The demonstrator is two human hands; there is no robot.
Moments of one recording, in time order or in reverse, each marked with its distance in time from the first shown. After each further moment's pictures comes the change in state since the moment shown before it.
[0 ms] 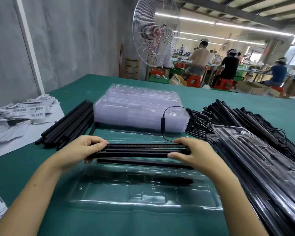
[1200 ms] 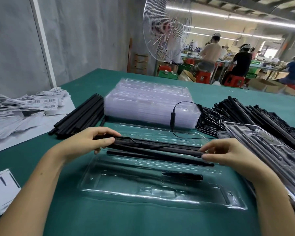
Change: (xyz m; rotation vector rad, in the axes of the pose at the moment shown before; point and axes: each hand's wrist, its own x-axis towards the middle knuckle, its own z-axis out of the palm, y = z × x) left_hand -0.012 0.004 -0.018 0.170 -0.091 0.031; right_hand -0.022 0.028 -0.024 0.636 -0.134 0.057
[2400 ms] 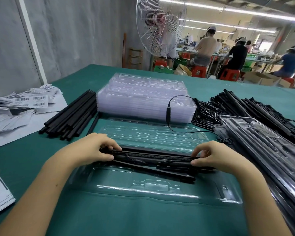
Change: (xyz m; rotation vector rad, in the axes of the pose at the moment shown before) left_hand 0.018 -0.007 0.025 0.630 -0.094 0.079; right_hand 0.015 0.020 0.015 -0.490 -0.084 0.224
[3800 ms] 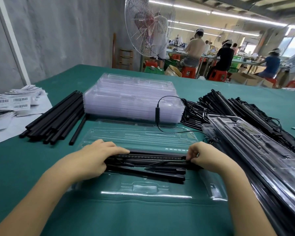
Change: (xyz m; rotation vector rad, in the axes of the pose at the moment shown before) left_hand 0.000 0.043 0.016 0.183 -0.108 0.023; right_hand 0.006 0.008 0.004 -0.116 -0.002 0.072
